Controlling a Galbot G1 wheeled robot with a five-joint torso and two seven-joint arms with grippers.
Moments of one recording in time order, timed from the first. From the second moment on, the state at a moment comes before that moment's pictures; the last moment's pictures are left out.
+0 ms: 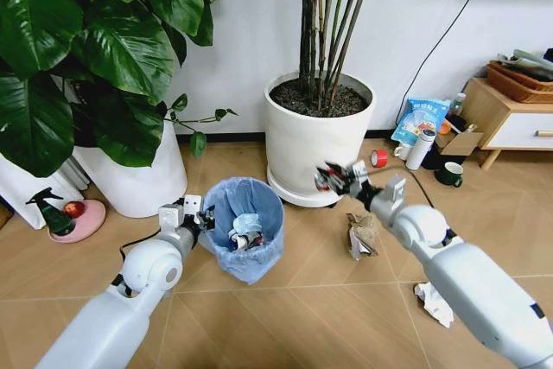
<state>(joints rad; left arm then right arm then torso) 1.02 -0.99 -0.17 -1.92 -0.78 0.62 -0.36 -0.76 0.90 0.09 1.82 0.70 -0.19 -0.20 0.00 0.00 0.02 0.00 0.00</state>
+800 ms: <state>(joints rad) 0.96 -1.02 -0.12 -1.88 -0.81 0.64 -0.36 -0.70 0.89 -0.19 1.97 0.75 -0.29 -0.18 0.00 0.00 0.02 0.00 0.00</state>
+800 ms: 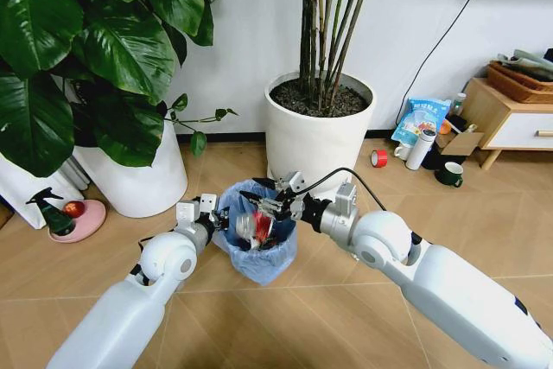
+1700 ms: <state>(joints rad) 1.03 -0.99 -0.21 -1.95 -0.80 0.63 -0.38 -0.91 0.93 0.15 1.35 0.74 -0.28 0.12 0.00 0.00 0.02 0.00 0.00</state>
